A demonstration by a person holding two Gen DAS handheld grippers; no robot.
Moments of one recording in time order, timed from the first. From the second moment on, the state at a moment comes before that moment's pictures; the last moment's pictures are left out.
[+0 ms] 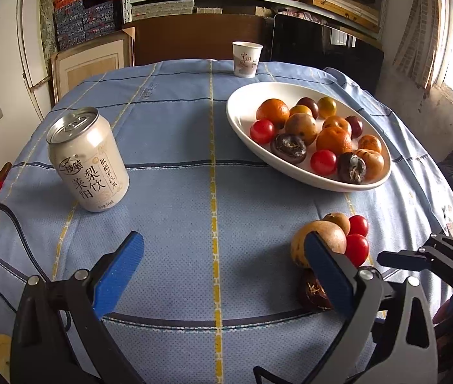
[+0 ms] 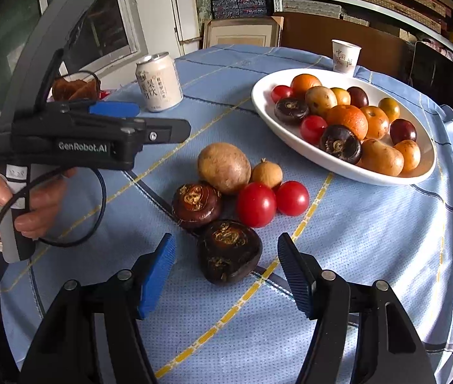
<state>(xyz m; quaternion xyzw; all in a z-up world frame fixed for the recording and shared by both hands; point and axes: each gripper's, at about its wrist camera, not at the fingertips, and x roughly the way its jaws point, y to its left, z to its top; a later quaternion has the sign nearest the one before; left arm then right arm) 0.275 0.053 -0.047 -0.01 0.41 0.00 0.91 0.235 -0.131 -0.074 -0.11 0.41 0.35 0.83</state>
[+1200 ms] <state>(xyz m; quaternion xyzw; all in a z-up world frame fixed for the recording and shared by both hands) 0.262 0.030 -0.058 0.02 0.42 -0.06 0.90 0.265 -0.214 -0.044 0.07 0.39 0.32 0.86</state>
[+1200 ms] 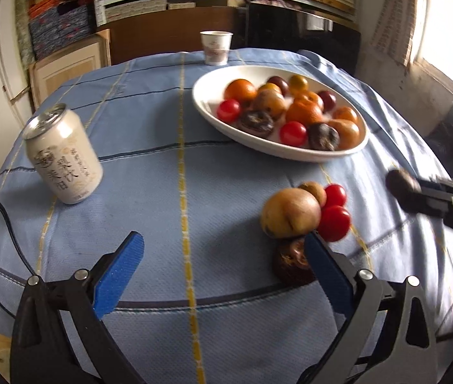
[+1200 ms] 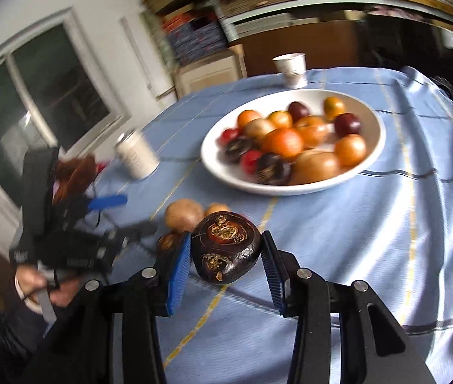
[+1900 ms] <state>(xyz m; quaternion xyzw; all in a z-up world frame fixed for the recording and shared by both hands) 0.256 -0.012 -0.074 0.05 0.46 -0.17 0.87 0.266 -0.214 -0.052 0.09 0.40 0.31 0.86</state>
